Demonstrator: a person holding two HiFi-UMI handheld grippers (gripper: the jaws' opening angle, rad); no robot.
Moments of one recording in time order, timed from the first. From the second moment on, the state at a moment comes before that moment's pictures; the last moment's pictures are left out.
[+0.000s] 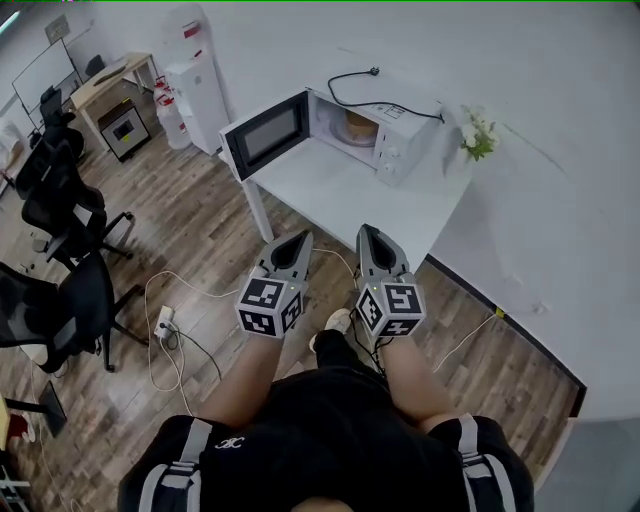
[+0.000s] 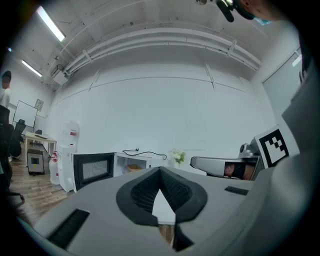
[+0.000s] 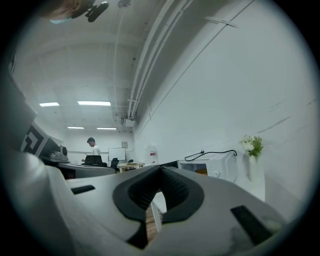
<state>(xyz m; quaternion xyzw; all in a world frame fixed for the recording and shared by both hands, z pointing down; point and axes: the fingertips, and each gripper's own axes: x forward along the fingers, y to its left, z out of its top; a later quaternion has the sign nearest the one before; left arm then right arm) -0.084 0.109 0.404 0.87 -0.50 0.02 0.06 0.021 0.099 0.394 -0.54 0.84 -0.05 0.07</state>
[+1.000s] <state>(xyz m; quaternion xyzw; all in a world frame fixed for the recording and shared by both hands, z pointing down) -0.058 -0.184 0.416 0.89 -0.44 0.05 0.06 0.047 -0.181 0.412 -0.59 0.80 -0.05 0.05</state>
